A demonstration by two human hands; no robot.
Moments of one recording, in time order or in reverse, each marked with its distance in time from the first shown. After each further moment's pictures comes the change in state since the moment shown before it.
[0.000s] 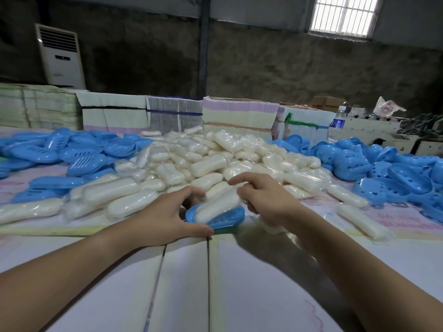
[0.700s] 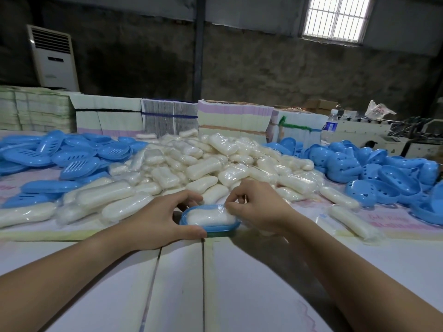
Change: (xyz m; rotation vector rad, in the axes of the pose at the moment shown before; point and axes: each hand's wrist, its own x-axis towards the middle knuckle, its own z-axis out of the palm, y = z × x) left_hand -0.001 -0.003 -0.001 -0.028 -0.005 0.015; right_hand -0.006 -0.005 -0.003 -0.427 -0.030 -0.106
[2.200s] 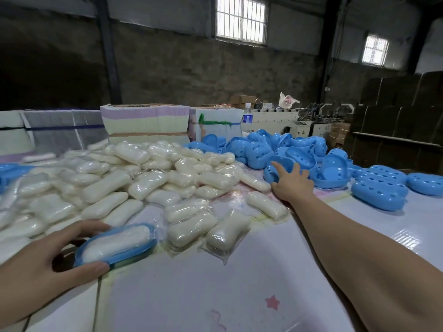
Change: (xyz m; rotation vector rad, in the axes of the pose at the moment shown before) left_hand 0.018 -0.073 0.008 0.114 -0.044 0.116; right_hand -0.047 0.250 -0.097 -0.529 0.249 0.895
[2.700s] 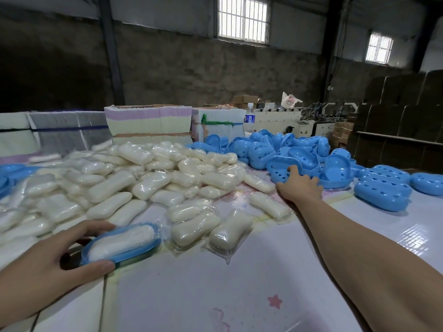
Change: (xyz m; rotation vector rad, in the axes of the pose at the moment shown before) left_hand -0.003 0.016 -0.006 0.000 -0.013 -0.004; right_hand 0.001 0.006 0.005 0.121 0.027 0.159
